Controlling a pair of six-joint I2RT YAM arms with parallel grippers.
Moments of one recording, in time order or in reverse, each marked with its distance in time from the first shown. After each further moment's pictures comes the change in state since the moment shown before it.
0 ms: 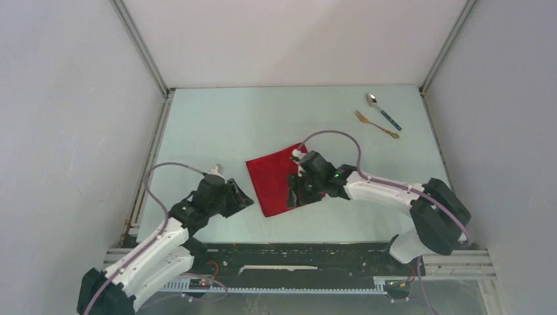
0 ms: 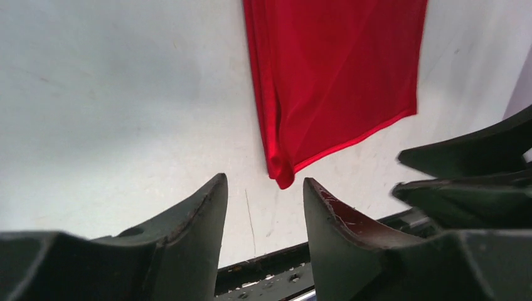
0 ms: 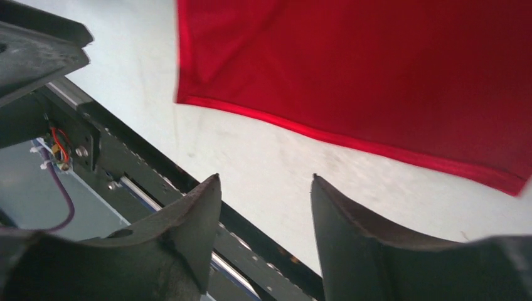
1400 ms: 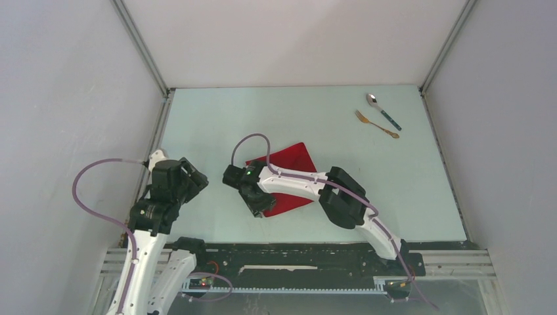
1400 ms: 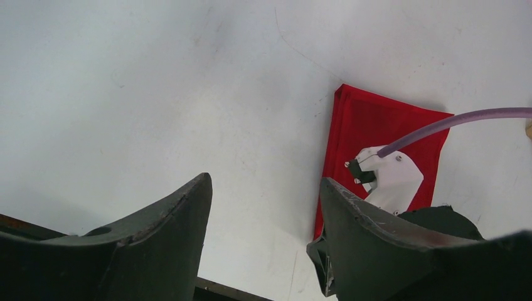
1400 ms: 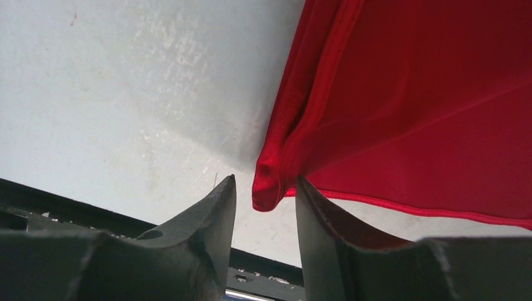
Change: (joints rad) left arm 0.412 -0.178 0.462 -0.565 -0.303 0.213; right arm 0.351 0.826 1.083 -0.748 0.351 -0.031
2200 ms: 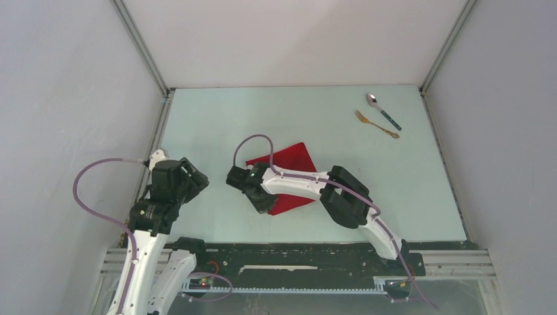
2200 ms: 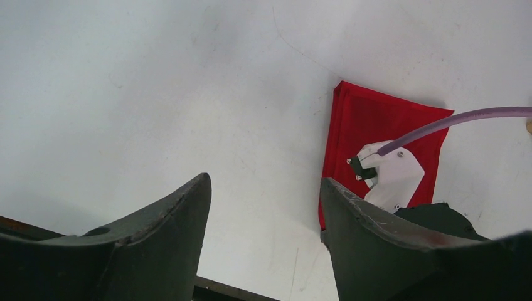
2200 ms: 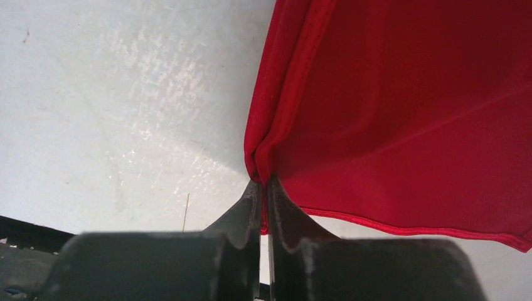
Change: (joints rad) left arm 0.000 -0.002 0.000 0.000 0.003 0.011; right arm -0.023 -0.007 -0.074 0.080 0.049 -0.044
